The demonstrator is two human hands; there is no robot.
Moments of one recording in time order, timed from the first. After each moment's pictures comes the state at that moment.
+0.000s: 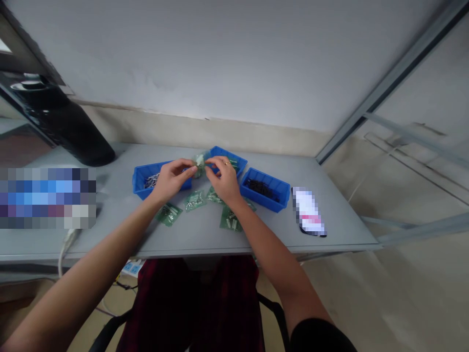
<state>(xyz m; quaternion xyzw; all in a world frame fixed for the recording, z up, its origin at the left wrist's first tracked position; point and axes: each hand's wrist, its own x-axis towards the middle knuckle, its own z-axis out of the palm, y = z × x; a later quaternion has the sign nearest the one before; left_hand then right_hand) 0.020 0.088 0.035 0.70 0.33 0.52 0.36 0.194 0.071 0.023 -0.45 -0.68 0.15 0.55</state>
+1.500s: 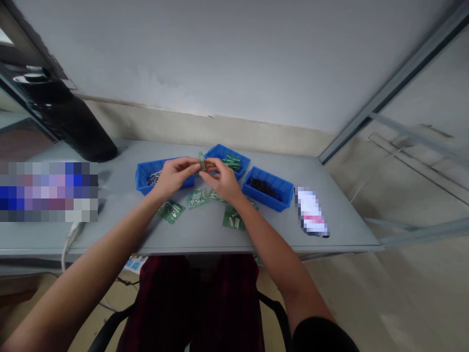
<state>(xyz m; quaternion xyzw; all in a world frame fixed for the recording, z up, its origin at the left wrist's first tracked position) 0.017 0.087 0.036 0.69 0.33 0.50 0.41 0.191 0.068 0.019 -0.42 -0.68 0.31 0.51</state>
